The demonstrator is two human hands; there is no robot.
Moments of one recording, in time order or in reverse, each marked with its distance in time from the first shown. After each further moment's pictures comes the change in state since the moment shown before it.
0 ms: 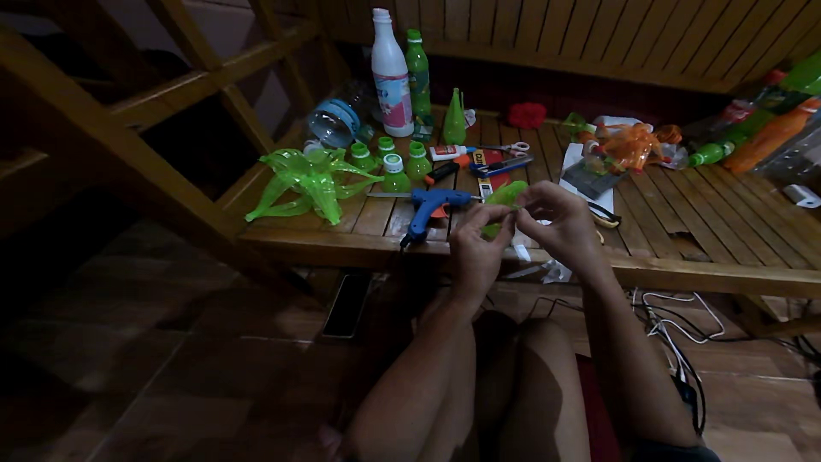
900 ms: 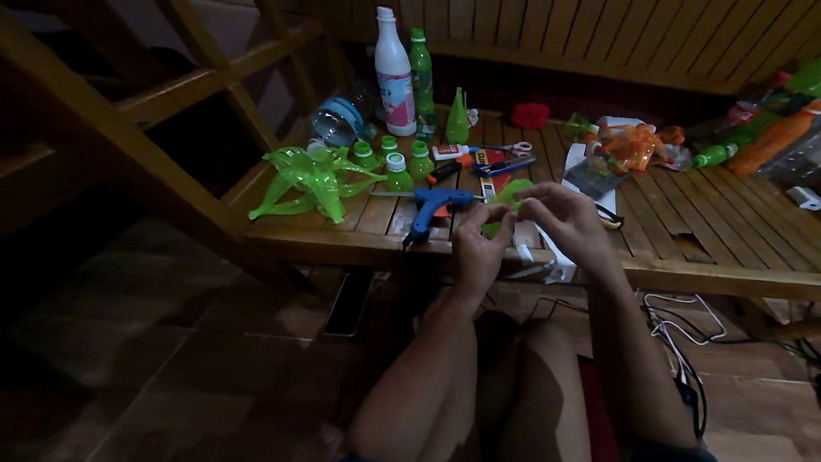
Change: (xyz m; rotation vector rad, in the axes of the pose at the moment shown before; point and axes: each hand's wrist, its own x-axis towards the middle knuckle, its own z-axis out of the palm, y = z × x) left_hand 0.002 0.005 -0.004 0.026 -0.037 -0.090; right_hand 0.000 -0.002 -0.009 0.123 -0.053 0.141
